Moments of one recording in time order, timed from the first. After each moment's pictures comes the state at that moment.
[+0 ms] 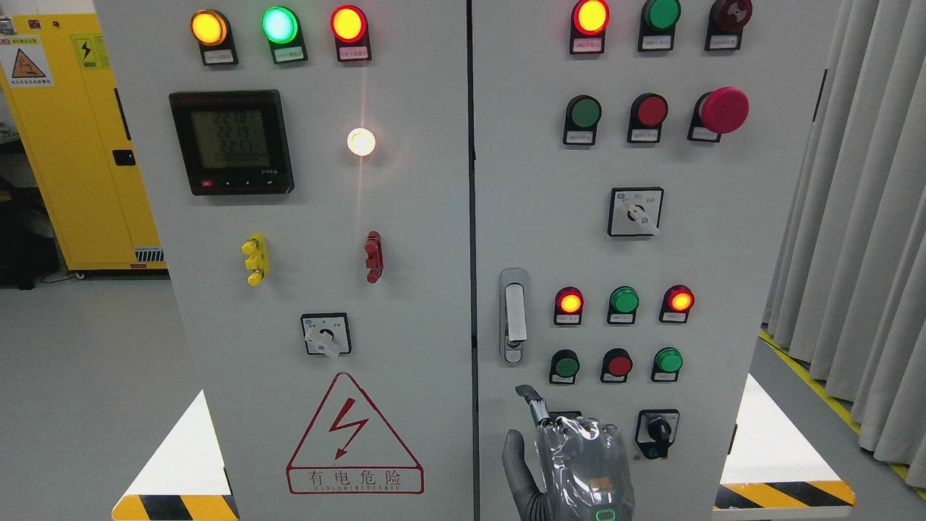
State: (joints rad) left arm 0.04 -0.10 -0.08 0.00 0.15 -0.04 0.10; right arm -0.17 0.12 0.33 -1.81 1.46 0.16 -0.18
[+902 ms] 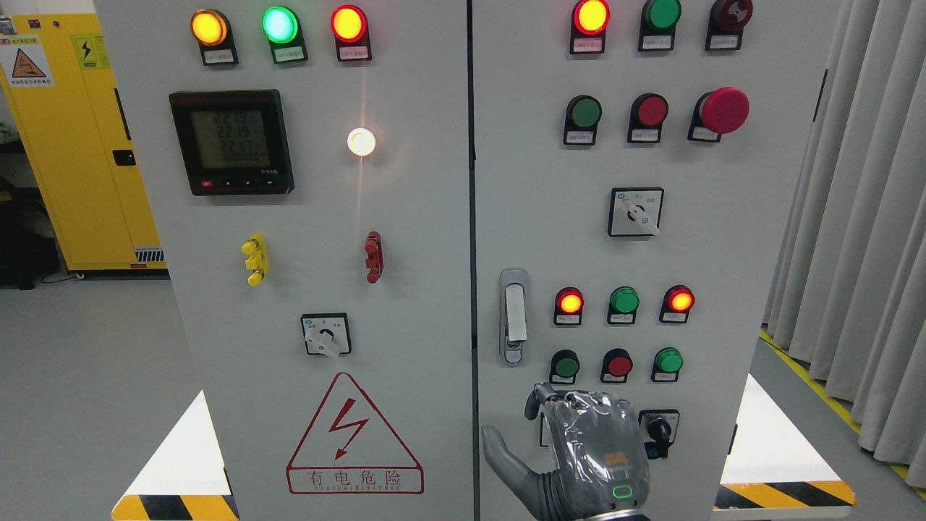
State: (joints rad) left arm 0.04 -0.10 -0.08 0.00 0.15 -0.04 0.10; right arm -0.24 0.13 0.30 -1.92 1.44 0.14 -0.02
